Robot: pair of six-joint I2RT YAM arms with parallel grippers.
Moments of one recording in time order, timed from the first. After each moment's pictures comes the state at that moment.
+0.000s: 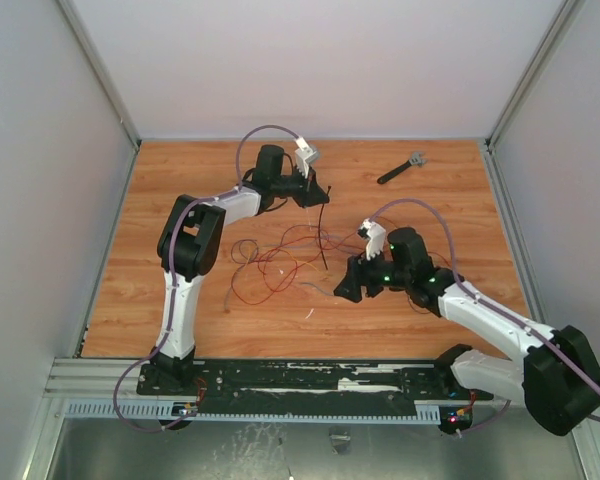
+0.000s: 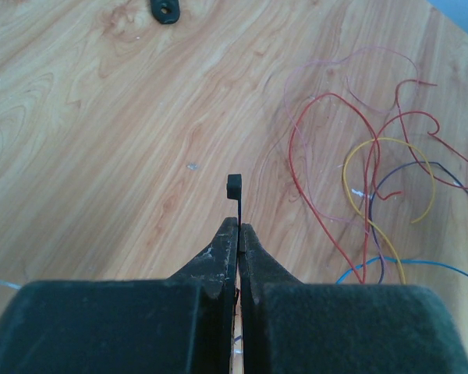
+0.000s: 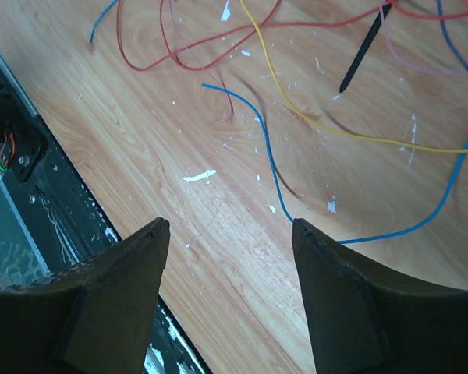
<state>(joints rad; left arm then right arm) -0.41 2.21 1.53 0.23 0.79 -0.01 0.56 1.08 0.55 -0.10 -0.48 0.26</state>
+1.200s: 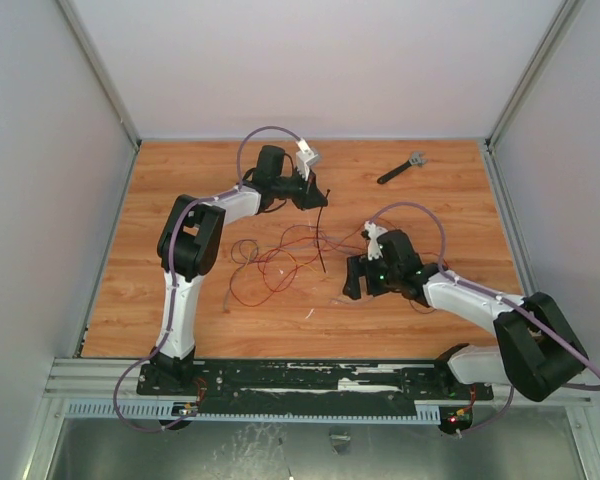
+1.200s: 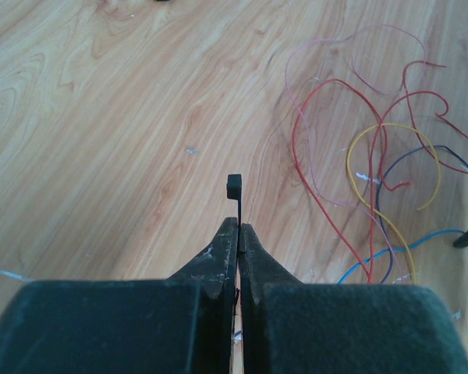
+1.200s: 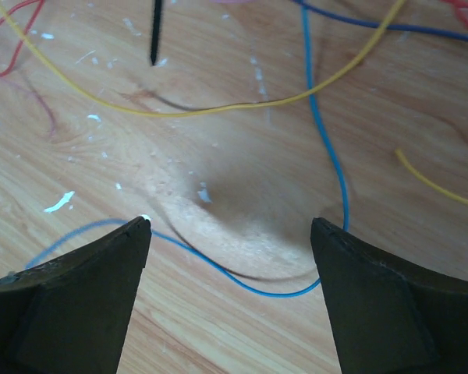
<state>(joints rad) -0.41 2.21 1.54 0.16 0.79 0.05 0.55 1.29 0.54 -0.10 -0.20 0.31</state>
